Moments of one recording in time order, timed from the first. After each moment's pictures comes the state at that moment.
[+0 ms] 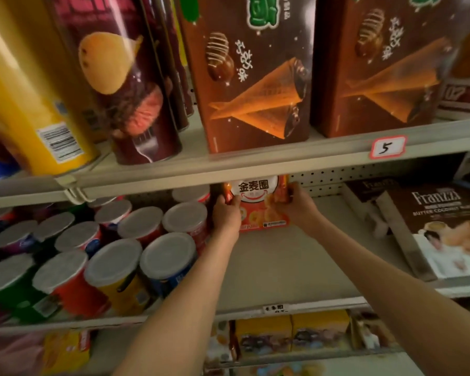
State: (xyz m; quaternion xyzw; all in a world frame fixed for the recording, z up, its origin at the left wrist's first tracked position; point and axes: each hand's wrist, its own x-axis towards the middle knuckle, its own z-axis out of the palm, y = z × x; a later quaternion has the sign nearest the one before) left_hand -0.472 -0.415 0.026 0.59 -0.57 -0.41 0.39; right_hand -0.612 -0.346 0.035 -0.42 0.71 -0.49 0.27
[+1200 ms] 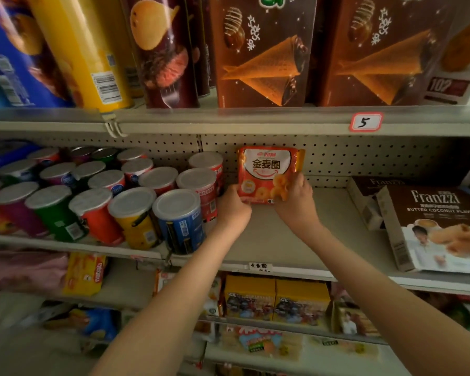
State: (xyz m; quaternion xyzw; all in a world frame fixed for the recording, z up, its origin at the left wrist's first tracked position) left_hand -0.446 -0.313 0.047 0.57 -0.67 -0.32 0.35; right_hand -0.574 -0.289 0.036 -0.56 0.71 -0.41 0.07
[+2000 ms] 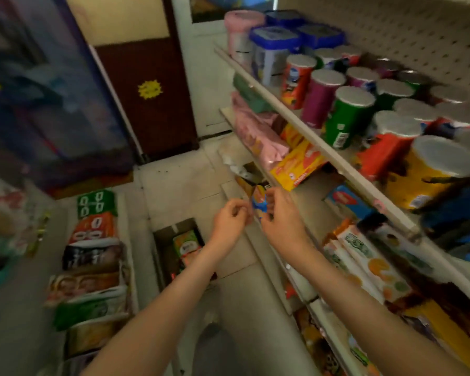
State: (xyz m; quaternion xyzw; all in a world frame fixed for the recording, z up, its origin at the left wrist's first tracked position) left_hand -0.101 -0.126 -0.074 0.73 -0.24 -0.31 0.55; right_hand -0.197 -0.194 -0.043 -0.83 0.35 -0.23 0.37
